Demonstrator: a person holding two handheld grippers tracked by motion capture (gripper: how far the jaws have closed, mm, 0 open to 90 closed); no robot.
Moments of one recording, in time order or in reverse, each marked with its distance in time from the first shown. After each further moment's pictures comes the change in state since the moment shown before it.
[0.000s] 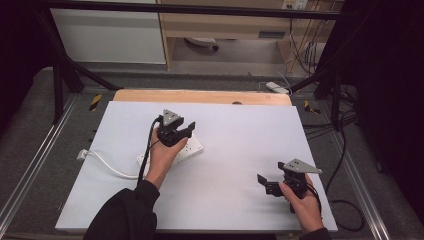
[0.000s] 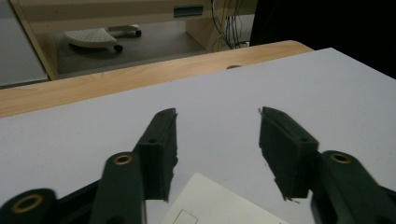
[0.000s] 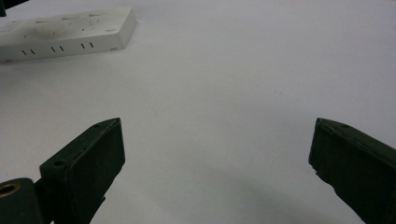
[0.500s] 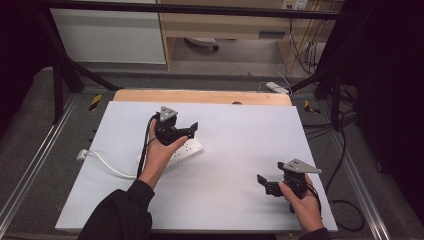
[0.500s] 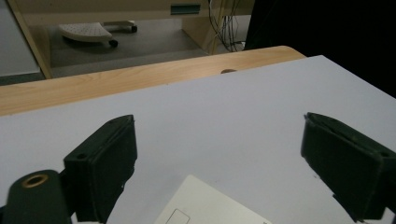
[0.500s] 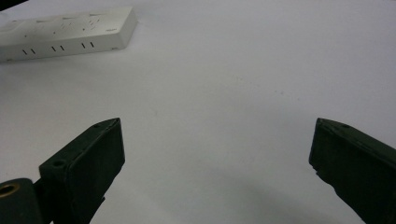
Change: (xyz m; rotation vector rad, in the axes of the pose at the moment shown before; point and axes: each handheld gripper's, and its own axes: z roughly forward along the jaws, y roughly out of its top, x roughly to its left) left arm 0.000 0.013 -0.011 -0.007 -0.027 -0.031; right arm 0.000 0.000 0.000 0.000 0.000 -0.001
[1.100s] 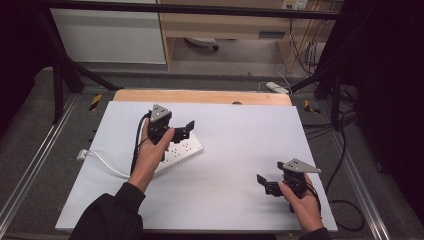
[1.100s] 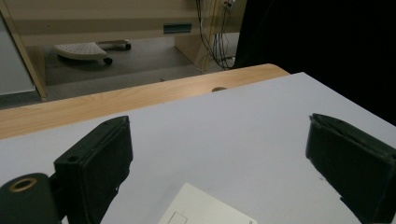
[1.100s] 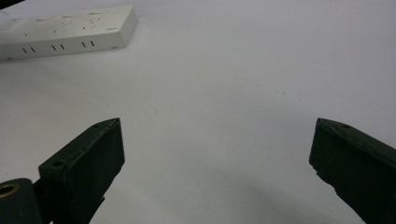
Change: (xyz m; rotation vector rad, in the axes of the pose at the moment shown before) left arm 0.003 0.011 -0.033 -0.054 -0.031 0.008; right arm 0.000 0.000 0.001 0.004 0.005 -0.001
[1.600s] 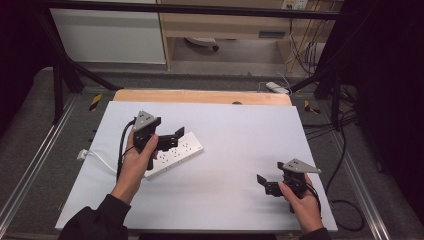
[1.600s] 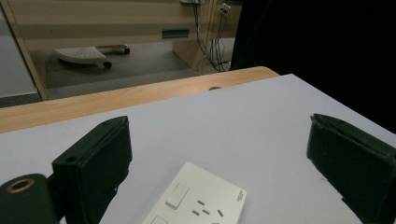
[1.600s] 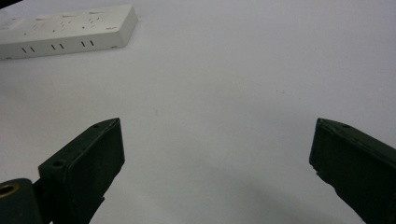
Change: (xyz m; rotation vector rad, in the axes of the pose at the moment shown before) left arm 0.002 -0.006 -0.049 -0.026 -0.018 -0.004; right arm 0.000 0.000 0.000 0.002 -0.002 0.001
